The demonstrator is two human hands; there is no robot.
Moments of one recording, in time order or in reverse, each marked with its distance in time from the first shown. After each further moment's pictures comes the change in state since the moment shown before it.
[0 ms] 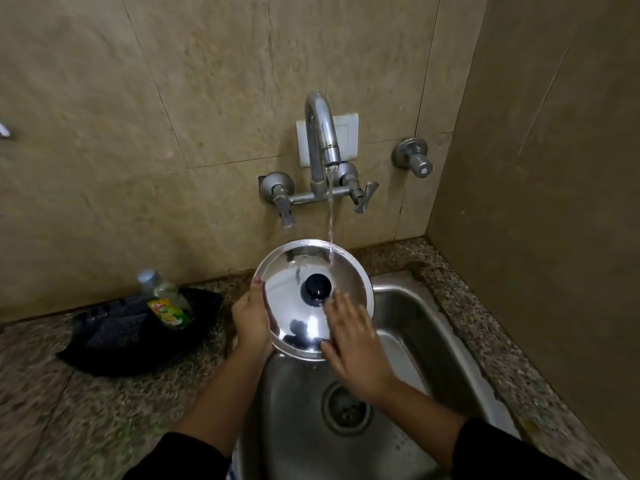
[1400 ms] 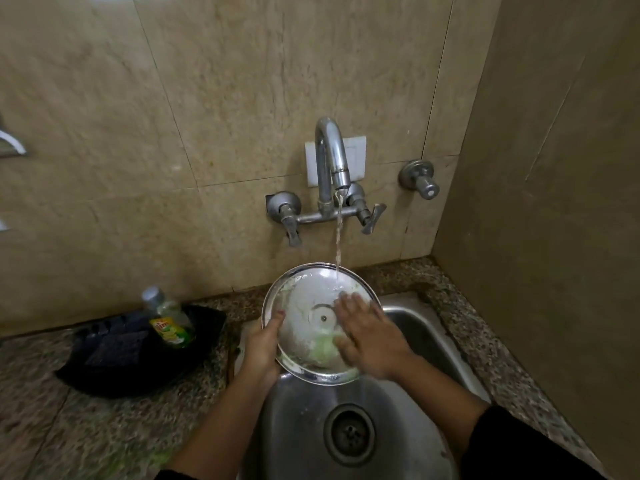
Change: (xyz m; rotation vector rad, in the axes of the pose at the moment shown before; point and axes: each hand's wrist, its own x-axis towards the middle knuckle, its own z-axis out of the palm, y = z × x) left_hand -0.005 -0.007 -0.003 -0.201 -0.254 -0.220; right_hand 0.048 0.039 -0.028 -0.174 -0.323 -0.029
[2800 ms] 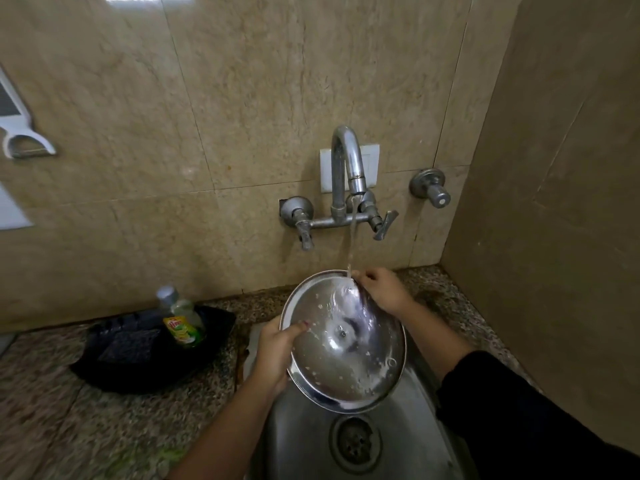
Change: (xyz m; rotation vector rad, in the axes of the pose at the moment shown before) left_hand -0.018 0.010 -0.004 0.145 -0.158 0.106; right_hand 0.064 0.017 -0.063 0.710 0.146 0.363
